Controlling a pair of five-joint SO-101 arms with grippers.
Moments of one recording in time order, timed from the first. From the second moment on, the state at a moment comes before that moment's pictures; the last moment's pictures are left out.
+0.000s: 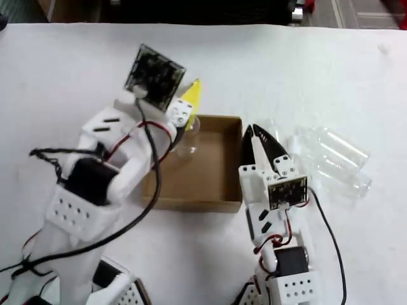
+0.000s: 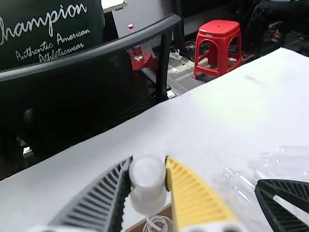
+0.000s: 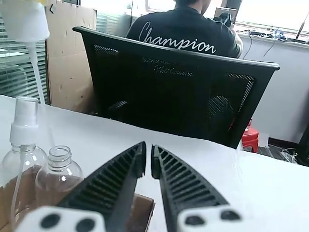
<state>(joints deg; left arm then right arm) 22.5 -38.9 19.5 49.0 -7.0 -12.5 -100.7 96.5 10.1 9.8</state>
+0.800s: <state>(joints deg) 22.5 -37.6 29.6 38.0 -7.0 -12.6 -100.7 96.5 10.1 9.8</state>
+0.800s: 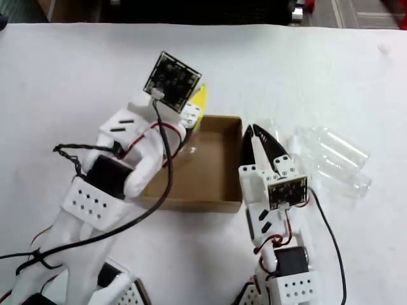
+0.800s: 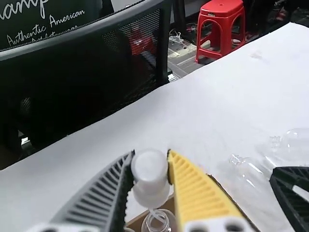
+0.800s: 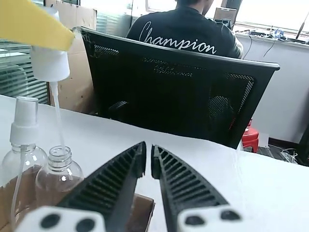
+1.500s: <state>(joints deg) 22.1 -37.6 44.1 27.2 -7.0 -12.6 -100.7 96.5 10.1 9.8</state>
